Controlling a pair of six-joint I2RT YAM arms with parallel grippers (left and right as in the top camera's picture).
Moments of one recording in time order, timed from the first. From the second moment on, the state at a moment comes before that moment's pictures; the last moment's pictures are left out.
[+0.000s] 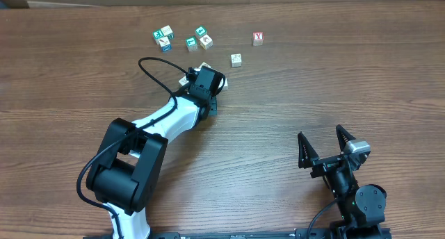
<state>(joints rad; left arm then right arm) -0.46 1.95 1.14 -0.33 -0.28 -0.45 0.13 0.01 0.02 -0.02 -0.12 0.20</state>
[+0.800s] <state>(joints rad) -0.35 1.94 2.06 -0.92 -0.24 -0.26 0.13 0.01 0.02 -0.02 -0.12 0.20</state>
